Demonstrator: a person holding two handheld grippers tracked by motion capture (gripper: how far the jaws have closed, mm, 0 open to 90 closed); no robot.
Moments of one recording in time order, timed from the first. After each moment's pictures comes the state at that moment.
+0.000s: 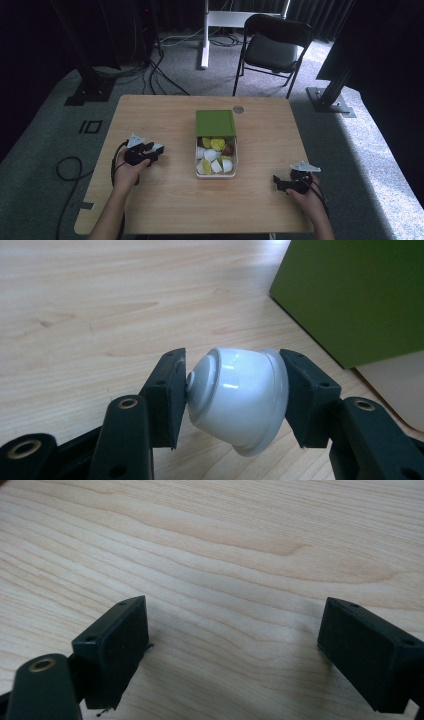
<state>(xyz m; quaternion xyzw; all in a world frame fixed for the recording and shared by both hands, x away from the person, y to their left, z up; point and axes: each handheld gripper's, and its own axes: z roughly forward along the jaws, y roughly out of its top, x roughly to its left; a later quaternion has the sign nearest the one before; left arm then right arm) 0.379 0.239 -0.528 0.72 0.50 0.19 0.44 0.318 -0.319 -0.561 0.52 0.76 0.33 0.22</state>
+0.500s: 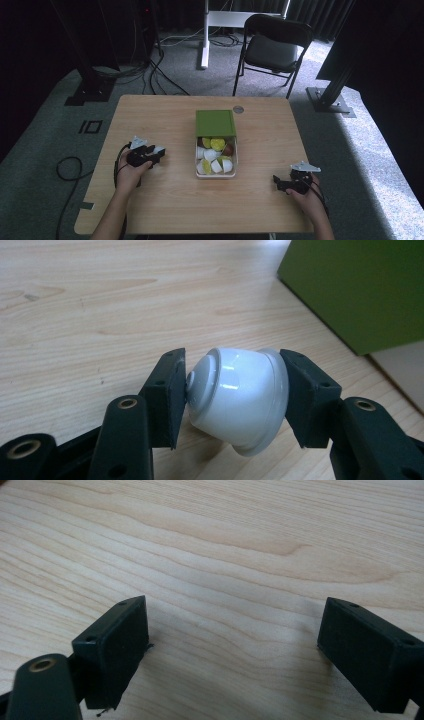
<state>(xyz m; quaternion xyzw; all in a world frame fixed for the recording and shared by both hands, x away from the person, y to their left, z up) 0.380 0.235 -0.541 0.72 0.50 0.18 0.43 0.318 -0.319 -0.561 0.52 0.76 0.33 0.22</state>
